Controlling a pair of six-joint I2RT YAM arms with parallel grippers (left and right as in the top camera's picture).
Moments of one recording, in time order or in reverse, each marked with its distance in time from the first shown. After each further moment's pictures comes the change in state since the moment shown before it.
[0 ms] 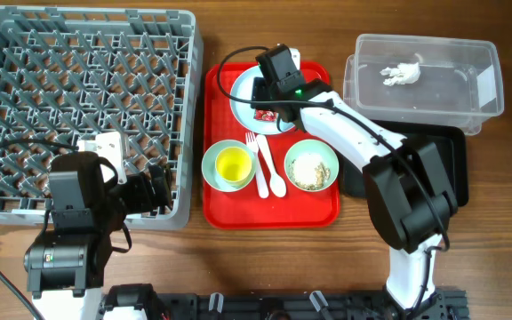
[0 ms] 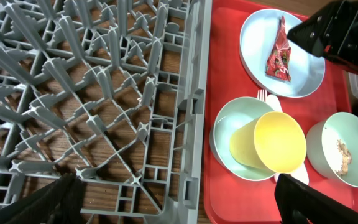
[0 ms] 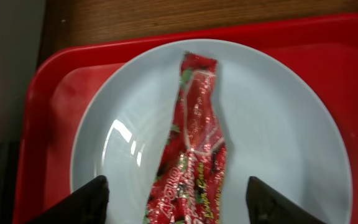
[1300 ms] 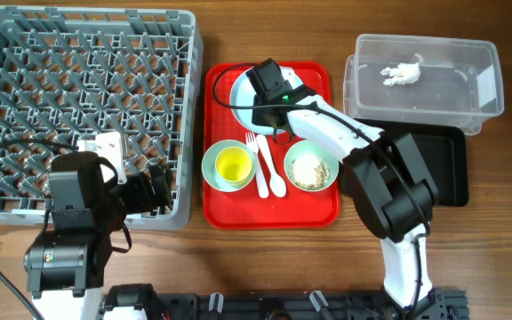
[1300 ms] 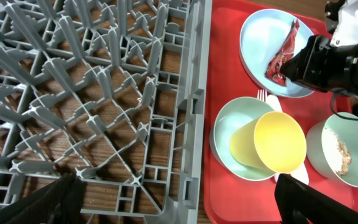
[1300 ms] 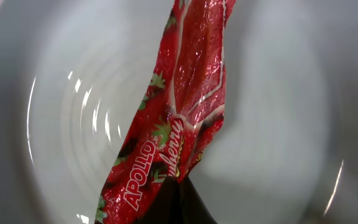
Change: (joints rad) left arm 0.000 0.000 0.000 0.000 0.000 0.000; right arm 0.027 0.095 0.018 -0.114 0.030 0.070
